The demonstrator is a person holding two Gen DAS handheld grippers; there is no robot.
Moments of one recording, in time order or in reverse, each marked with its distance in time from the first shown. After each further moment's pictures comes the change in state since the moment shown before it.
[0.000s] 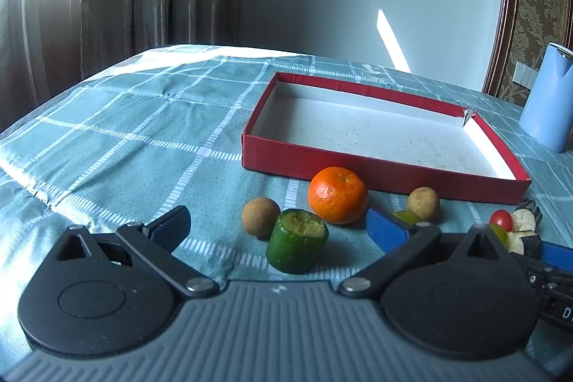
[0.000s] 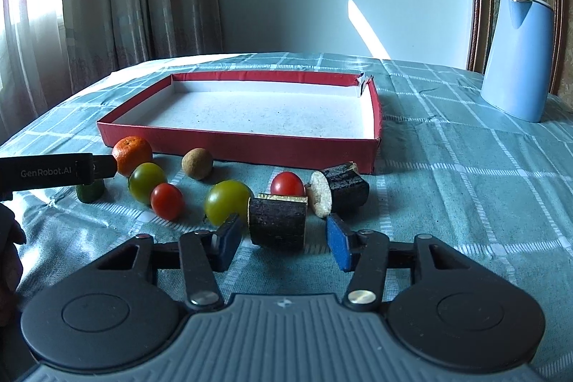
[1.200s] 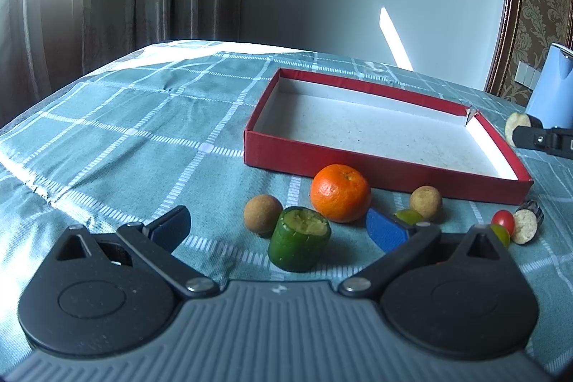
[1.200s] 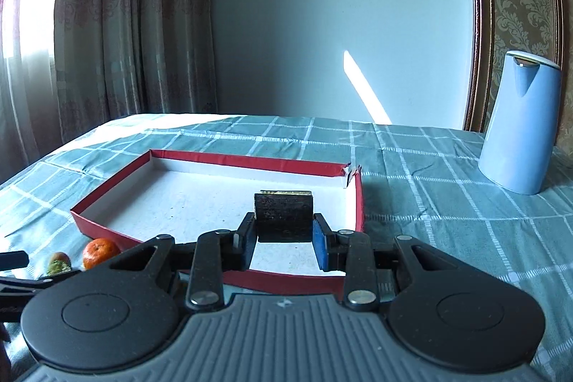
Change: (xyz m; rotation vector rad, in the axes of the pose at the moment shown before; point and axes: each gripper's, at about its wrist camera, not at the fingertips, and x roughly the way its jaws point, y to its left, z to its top) left arm 0.002 0.002 0.001 -0.014 0.014 0.002; right arm 0.034 -0.026 0.083 -0.018 -0.118 0.000
